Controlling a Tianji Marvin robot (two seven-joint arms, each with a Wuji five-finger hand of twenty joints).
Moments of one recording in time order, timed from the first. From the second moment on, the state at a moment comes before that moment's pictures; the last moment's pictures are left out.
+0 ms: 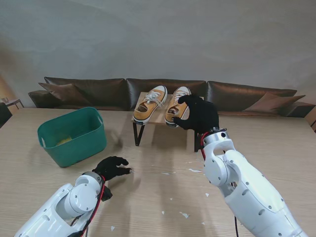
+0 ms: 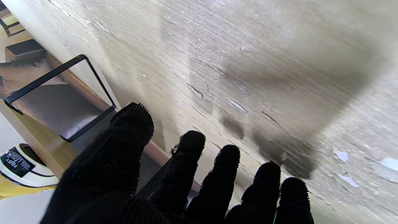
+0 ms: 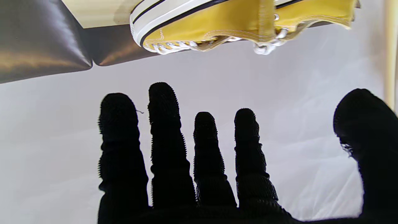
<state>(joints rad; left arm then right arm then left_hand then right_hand) 1.54 -1.12 -1.15 -1.52 0.41 0.22 -0.03 -1.28 -1.16 1.04 -1.55 -0.89 0.12 -0.37 0.82 -0.40 0.44 -0.10 0.70 0.25 0.18 0.39 0.65 0.38 0.10 0.36 0.33 0.44 0.09 0.38 0.03 0.35 0.22 0.72 0.22 -0.58 0.86 -0.12 0.50 -0.04 0.66 0.51 0.57 0.10 0.65 0.58 0.84 0.21 0.58 0.55 0.65 0.35 1.03 0.71</state>
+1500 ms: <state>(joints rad) 1.51 -1.14 -1.16 -1.51 0.28 -0.04 0.01 -1.52 -1.15 1.15 -1.41 -0.56 -0.23 -0.29 0.82 -0.40 0.44 -0.10 0.62 0.25 0.14 0.36 0.62 0.35 0.09 0.34 0.34 0.40 0.10 0.37 0.05 0.35 0.22 0.68 0.21 -0.52 0.80 -0.09 0.52 -0.08 0.51 0.57 0.60 0.09 0.48 0.51 0.77 0.23 0.29 0.44 0.64 0.38 0.79 0.63</state>
